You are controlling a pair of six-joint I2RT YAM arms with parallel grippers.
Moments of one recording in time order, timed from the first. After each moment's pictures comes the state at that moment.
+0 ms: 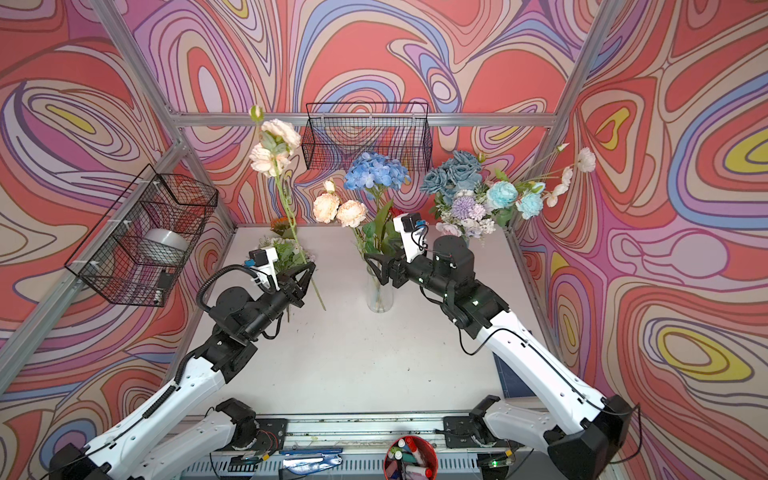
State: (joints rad) left arm -0.53 0.89 0.65 0.33 0.16 -0.47; right arm 0.58 1.17 1.22 -0.13 -0.32 0.21
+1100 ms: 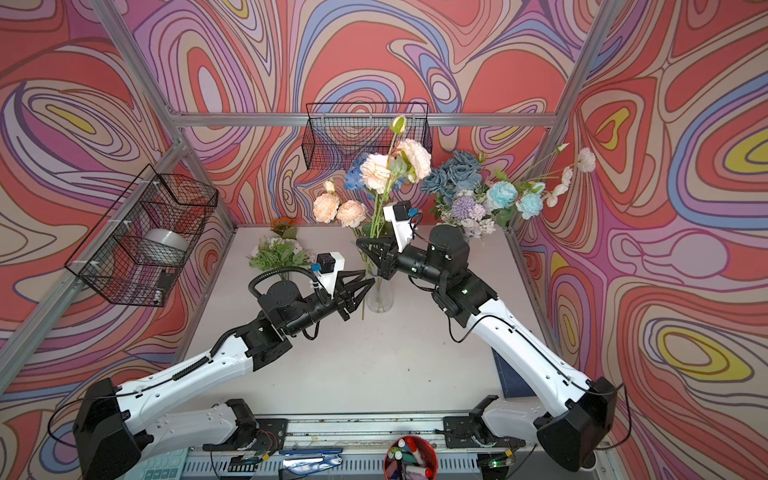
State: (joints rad) left arm -0.83 1.15 0.82 0.39 0.13 -0.20; right arm 0.58 1.24 1.22 0.02 -0.49 0.33
